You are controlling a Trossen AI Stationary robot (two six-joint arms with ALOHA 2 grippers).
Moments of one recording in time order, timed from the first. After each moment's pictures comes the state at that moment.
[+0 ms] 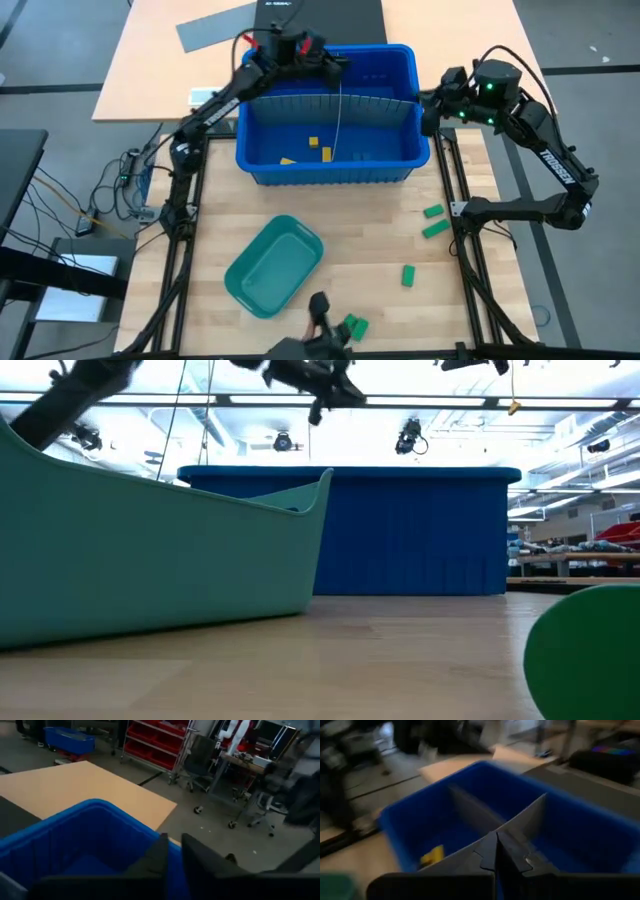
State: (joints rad) left arm 0.62 2.07 2.36 -0.44 0.27 -0.24; right arm -0.70 1.02 1.47 -0.73 -0.06 0.02
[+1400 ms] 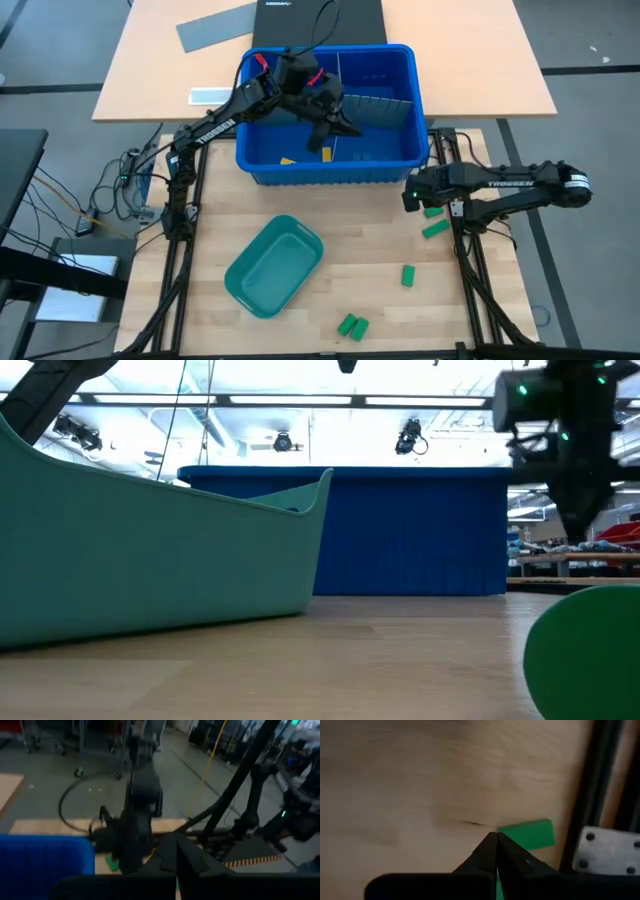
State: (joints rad) left arm 0.41 1.97 2.35 -0.67 0.76 -0.02; right arm -0.17 1.03 0.72 -1.19 0.24 1.22
